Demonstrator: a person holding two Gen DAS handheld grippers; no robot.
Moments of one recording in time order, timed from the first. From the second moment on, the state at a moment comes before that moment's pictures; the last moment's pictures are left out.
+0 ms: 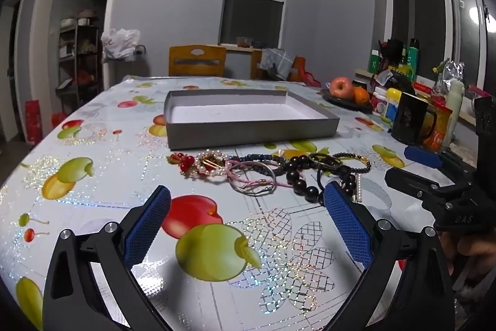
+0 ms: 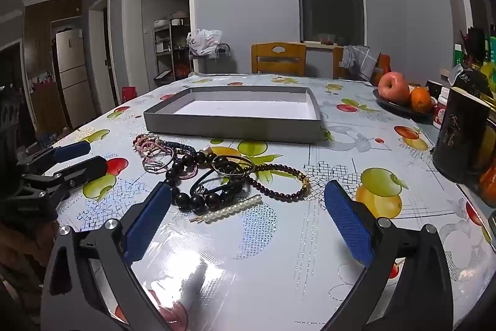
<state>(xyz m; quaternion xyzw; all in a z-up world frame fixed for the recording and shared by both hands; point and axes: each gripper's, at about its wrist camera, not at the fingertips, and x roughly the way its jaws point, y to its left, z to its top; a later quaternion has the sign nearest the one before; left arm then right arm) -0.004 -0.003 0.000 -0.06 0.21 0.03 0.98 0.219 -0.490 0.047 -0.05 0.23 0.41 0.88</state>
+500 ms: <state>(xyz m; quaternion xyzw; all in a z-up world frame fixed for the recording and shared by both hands) -0.002 -0.002 -0.003 -0.06 0.22 0.03 0.97 0.220 -0.492 0.047 -0.05 0.23 0.41 0.88</state>
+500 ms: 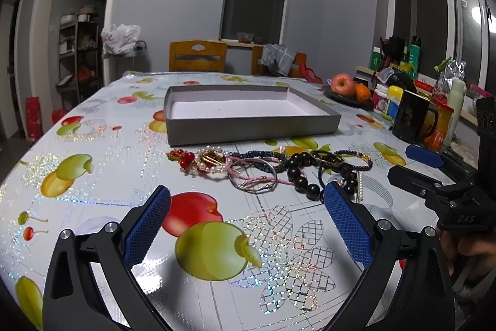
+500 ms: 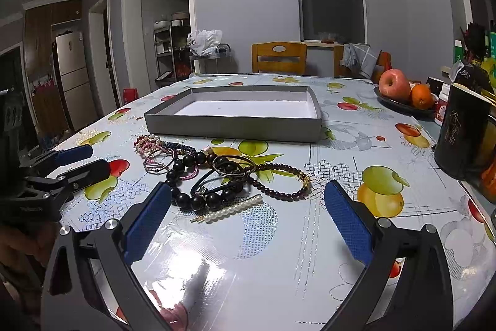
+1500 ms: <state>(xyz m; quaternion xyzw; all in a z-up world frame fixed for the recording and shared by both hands) 0.003 -0.002 -0.005 -0.06 0.24 0.03 0.97 0.223 -0.491 0.046 -0.05 0.24 0.41 0.88</state>
